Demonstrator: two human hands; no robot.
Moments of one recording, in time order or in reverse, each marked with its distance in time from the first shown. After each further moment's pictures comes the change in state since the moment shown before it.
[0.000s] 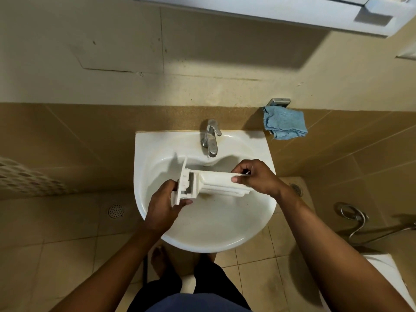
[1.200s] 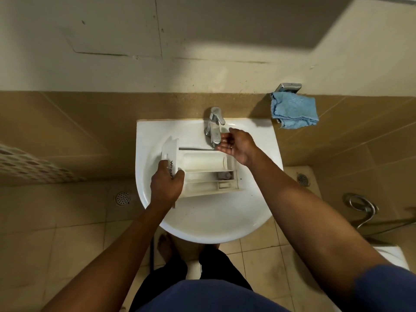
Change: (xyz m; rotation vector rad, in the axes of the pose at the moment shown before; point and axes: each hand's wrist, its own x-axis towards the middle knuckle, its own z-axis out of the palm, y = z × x) left_hand 0.031 0.041 0.005 0.078 0.190 -0.448; right_hand 0.093 -0.040 0.033 1.087 0.139 0.488
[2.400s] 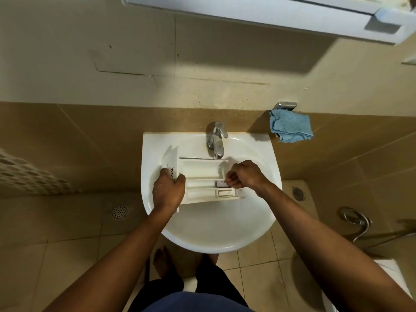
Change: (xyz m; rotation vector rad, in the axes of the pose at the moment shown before) left_hand 0.004 0.014 -0.016 -0.021 0.014 -0.092; right_hand -0.056 0.027 -0.023 -0.785 0.123 -0.101
